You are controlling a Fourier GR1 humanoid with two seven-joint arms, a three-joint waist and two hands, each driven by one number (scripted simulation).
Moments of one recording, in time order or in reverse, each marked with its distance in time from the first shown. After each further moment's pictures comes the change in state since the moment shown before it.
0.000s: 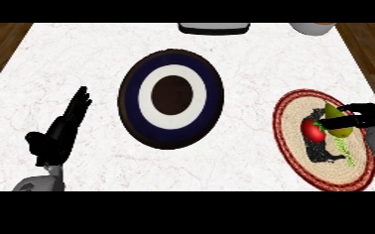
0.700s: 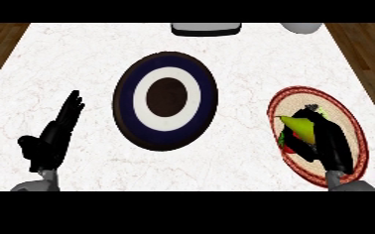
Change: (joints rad) left arm 0.027 0.006 0.029 0.001 0.005 0.015 -0.002; right arm 0.369 0.107 0.261 -0.612 0.285 -0.410 -0.523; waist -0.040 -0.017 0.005
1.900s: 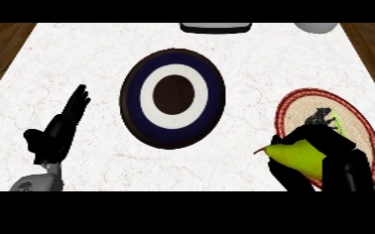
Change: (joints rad) left arm -0.038 -0.012 -0.006 -0.009 -0.024 -0.033 0.022; right arm 0.160 0.153 0.107 -0.776 0.447 0.072 0.298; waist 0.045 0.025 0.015
